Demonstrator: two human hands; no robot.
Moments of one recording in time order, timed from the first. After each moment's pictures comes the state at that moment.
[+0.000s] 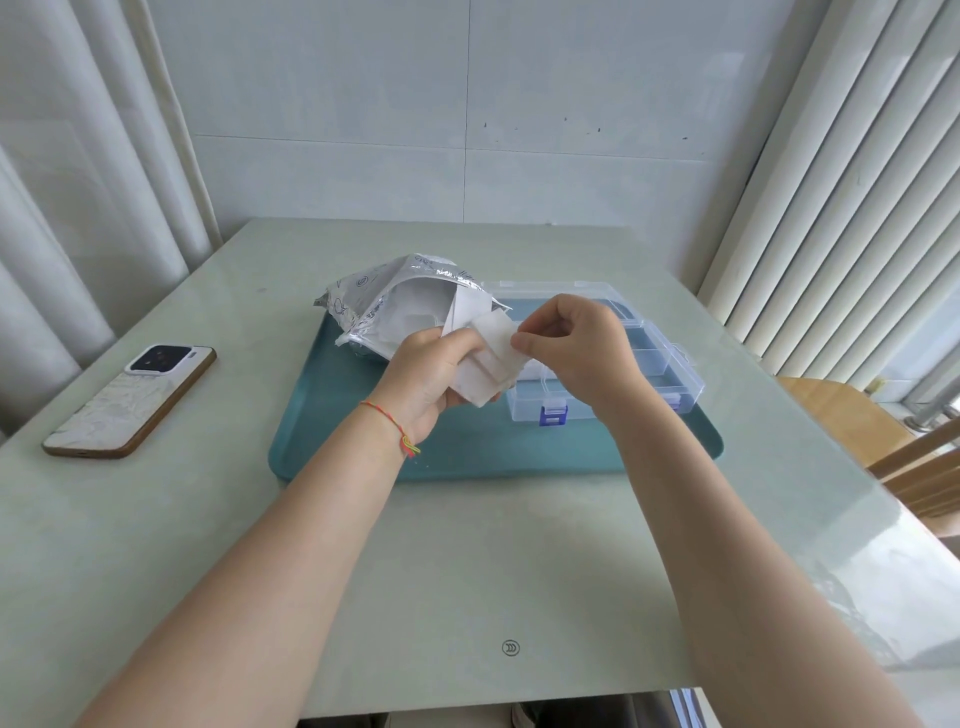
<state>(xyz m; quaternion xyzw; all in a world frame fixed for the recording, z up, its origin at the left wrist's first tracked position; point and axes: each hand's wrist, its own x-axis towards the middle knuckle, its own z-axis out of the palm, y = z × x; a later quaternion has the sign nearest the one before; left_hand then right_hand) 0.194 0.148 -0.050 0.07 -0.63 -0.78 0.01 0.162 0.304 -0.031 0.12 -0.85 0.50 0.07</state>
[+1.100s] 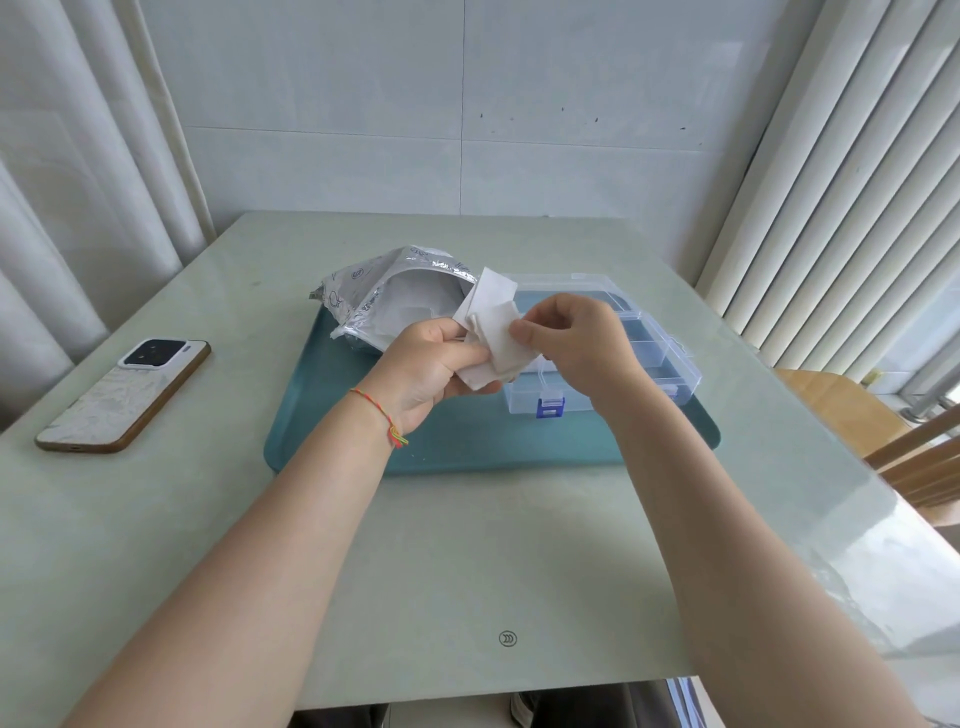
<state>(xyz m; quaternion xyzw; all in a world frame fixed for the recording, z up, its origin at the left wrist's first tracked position) 0.194 0.143 -0.054 0.00 -0.65 -0.76 -0.03 0.159 0.307 -0.033 0.11 -0.85 0.52 0.05</state>
